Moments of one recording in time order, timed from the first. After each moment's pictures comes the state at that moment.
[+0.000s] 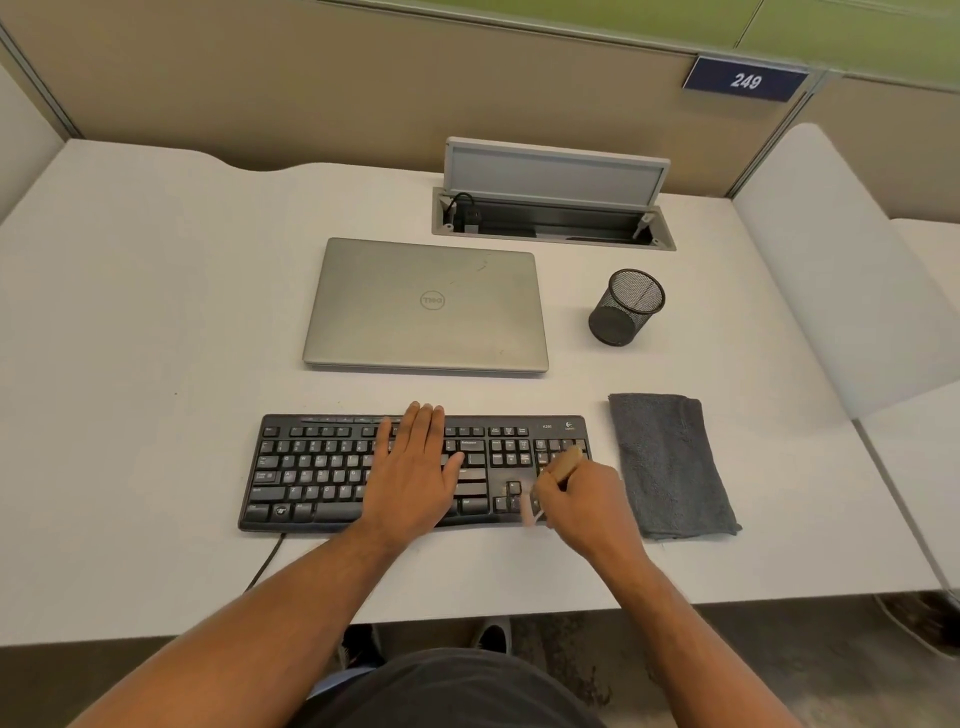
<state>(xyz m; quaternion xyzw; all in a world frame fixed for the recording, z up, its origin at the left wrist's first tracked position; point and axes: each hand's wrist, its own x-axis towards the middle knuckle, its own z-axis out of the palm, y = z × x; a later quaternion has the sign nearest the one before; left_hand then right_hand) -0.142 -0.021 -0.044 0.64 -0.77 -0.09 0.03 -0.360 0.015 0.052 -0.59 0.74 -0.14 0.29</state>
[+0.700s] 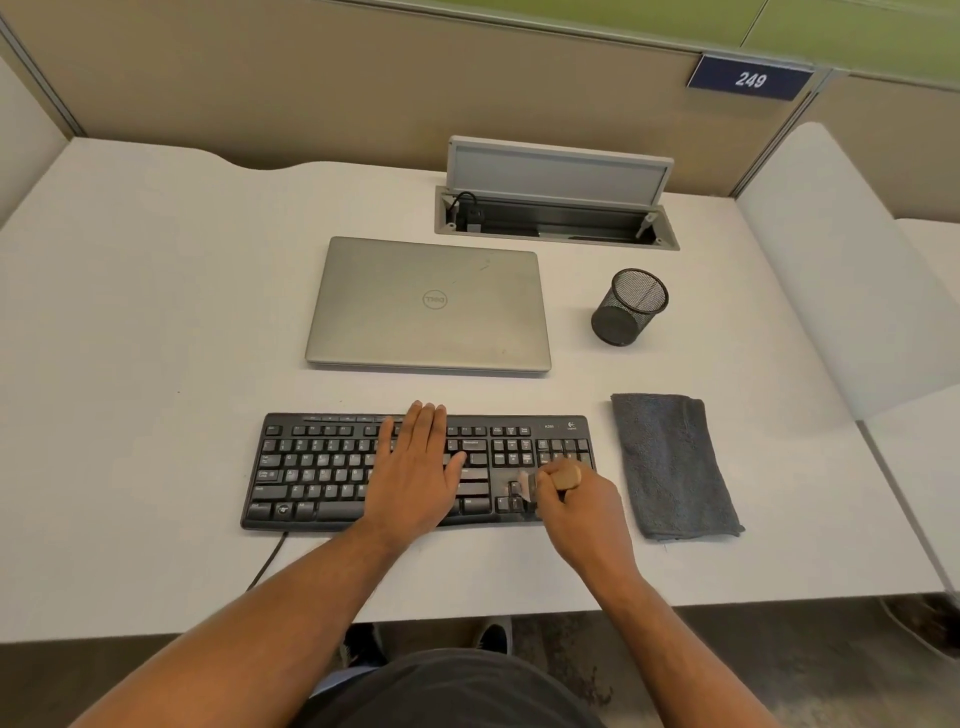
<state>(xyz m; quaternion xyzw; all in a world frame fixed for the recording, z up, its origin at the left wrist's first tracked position) -0.141 -0.021 -0.045 0.64 -0.77 -0.07 0.04 -0.350 0.028 0.053 -0.58 0.73 -0.19 0.30</state>
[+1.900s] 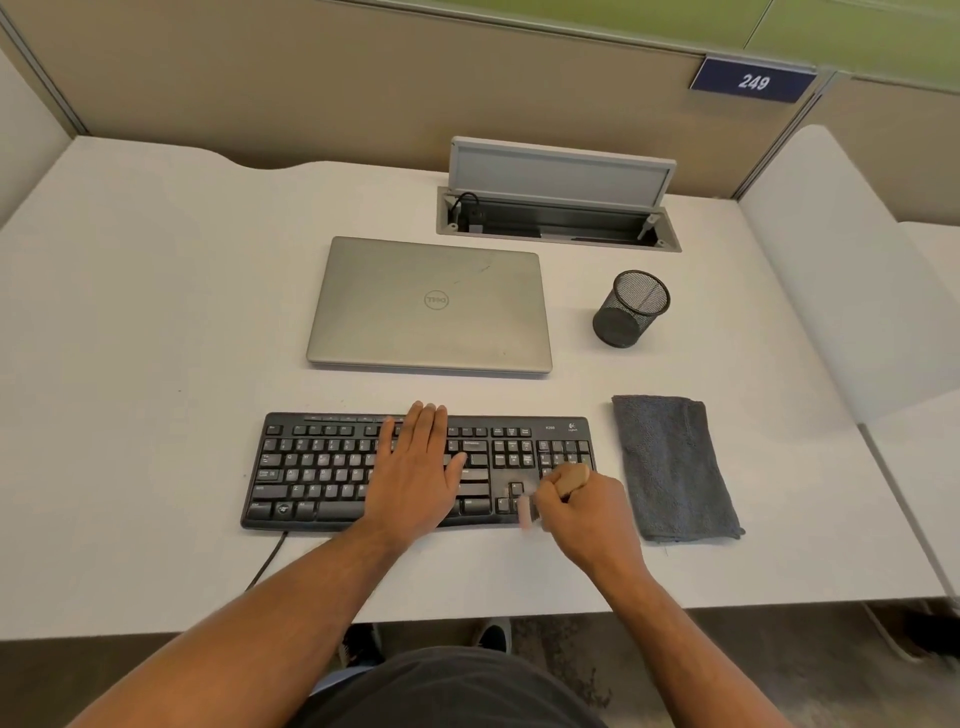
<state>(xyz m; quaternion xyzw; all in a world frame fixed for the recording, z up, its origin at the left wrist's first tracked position) -0.141 -0.021 -0.046 0.63 -0.77 -0.07 0.03 -0.357 0.027 0.055 -0.57 0.74 -0.17 0.32</state>
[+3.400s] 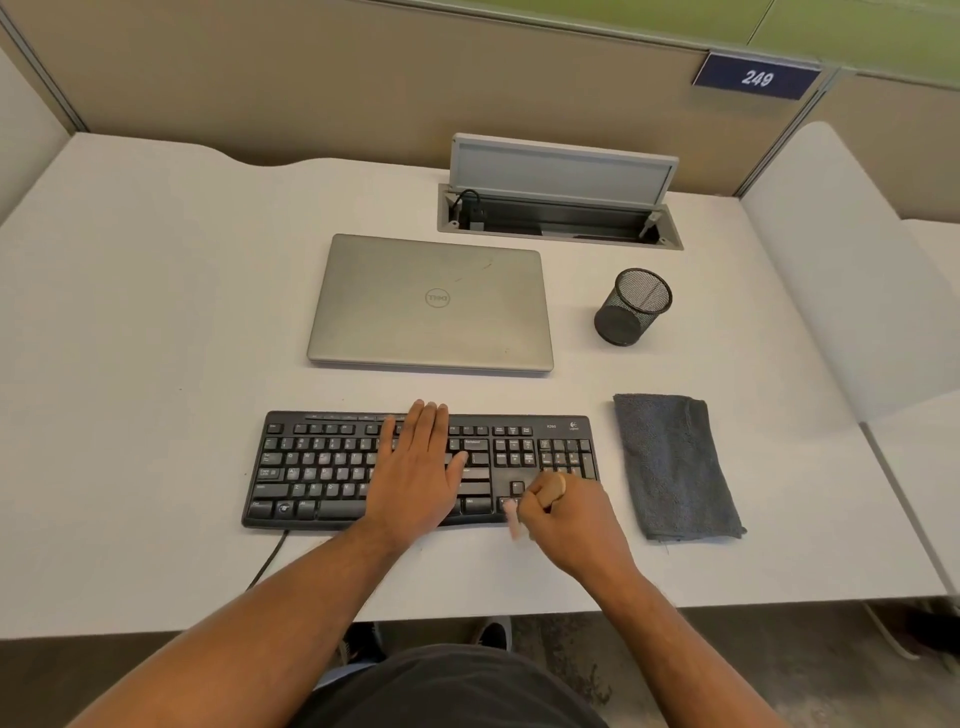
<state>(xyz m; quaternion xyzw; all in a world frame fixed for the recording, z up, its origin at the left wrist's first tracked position) -0.142 -0.021 -0.045 0.64 -0.77 -0.07 0.04 -0.345 0.028 0.056 -0.62 0.71 -0.10 0.33</state>
